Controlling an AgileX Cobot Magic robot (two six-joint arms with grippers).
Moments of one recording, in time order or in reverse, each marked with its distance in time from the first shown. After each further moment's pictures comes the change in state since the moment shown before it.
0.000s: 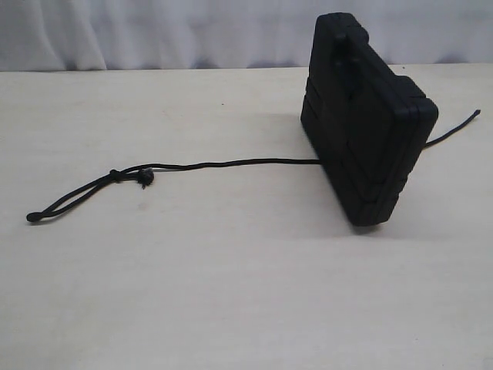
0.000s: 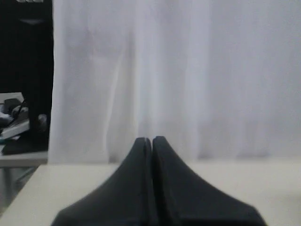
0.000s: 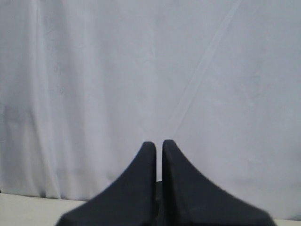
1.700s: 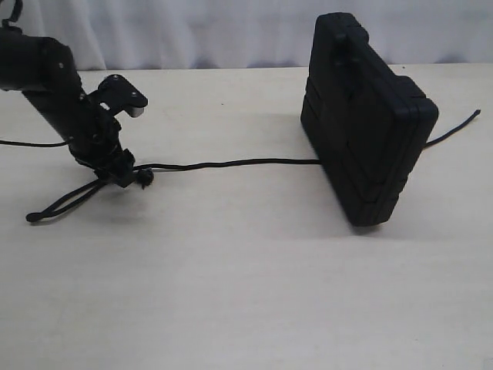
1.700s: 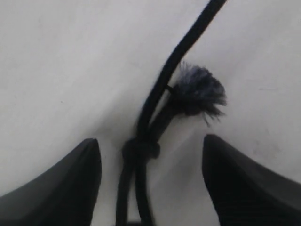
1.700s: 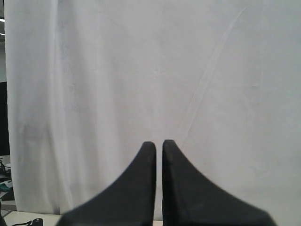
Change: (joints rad) left arm -0.180 2.053 -1.287 0.010 0.704 0.595; right arm 0.000 -0.250 0.115 0.044 0.030 0.000
